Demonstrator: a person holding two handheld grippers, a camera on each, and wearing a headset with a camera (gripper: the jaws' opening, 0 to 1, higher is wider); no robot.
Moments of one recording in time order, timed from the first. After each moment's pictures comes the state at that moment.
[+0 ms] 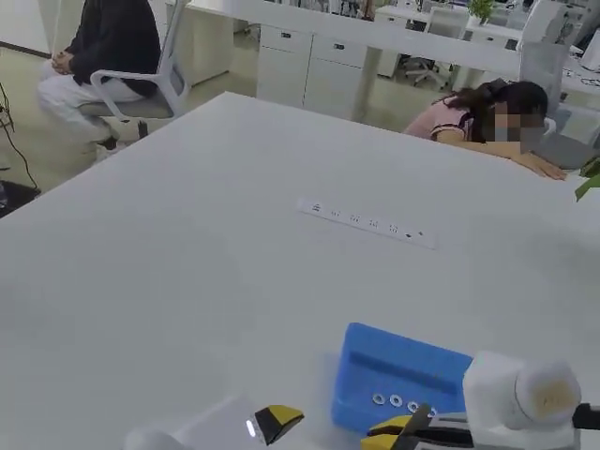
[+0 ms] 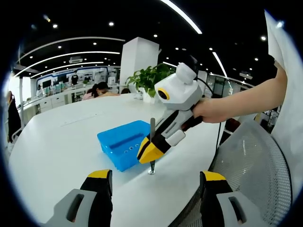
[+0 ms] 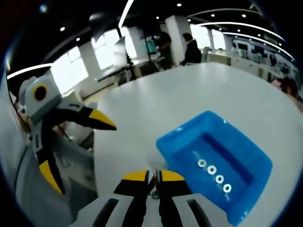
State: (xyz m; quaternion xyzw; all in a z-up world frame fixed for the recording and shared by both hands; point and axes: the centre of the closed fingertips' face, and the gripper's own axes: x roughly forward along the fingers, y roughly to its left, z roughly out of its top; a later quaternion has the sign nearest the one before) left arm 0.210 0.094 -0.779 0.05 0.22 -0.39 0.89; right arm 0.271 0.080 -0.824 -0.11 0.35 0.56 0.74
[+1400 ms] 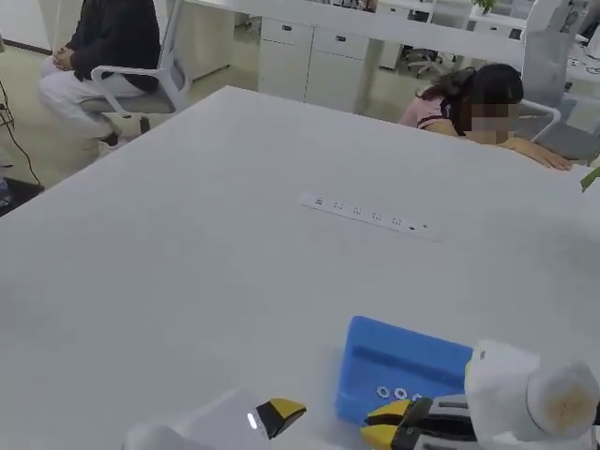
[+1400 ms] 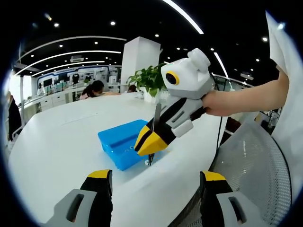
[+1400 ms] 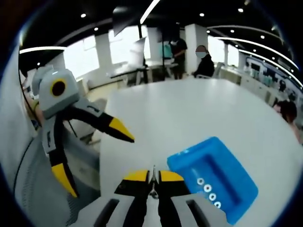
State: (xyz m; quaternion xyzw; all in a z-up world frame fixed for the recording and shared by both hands) left arm 0.210 0.096 -0.779 0.05 0.22 -0.39 0.89; right arm 0.263 0.092 -0.783 -0.17 0.28 0.59 0.73
